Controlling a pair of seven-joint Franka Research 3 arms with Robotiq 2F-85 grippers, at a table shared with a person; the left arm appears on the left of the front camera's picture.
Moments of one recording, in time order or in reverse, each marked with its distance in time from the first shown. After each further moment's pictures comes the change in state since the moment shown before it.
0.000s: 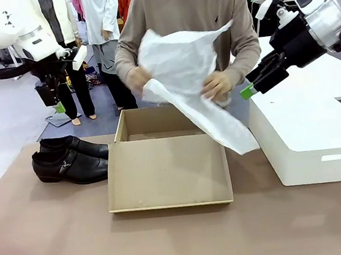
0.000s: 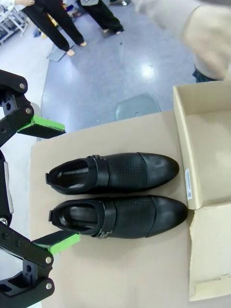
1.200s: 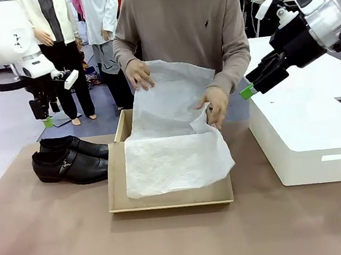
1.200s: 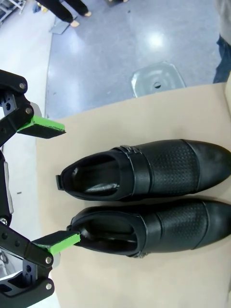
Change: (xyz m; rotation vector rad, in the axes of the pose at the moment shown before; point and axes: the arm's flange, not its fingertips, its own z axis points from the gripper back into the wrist) left arm -0.070 0.050 -0.076 -0.156 0.084 0.035; right arm 0.000 0.000 0.000 0.000 0.000 0.000
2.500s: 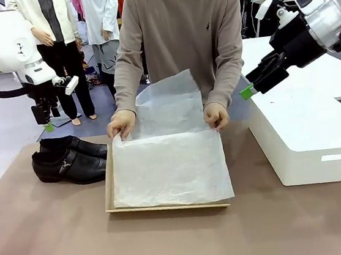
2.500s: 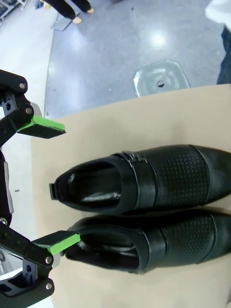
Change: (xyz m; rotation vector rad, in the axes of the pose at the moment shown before) left arm -0.012 0.014 -0.027 0.000 -0.004 0.025; right arm 0.000 0.000 0.000 0.000 0.000 0.000
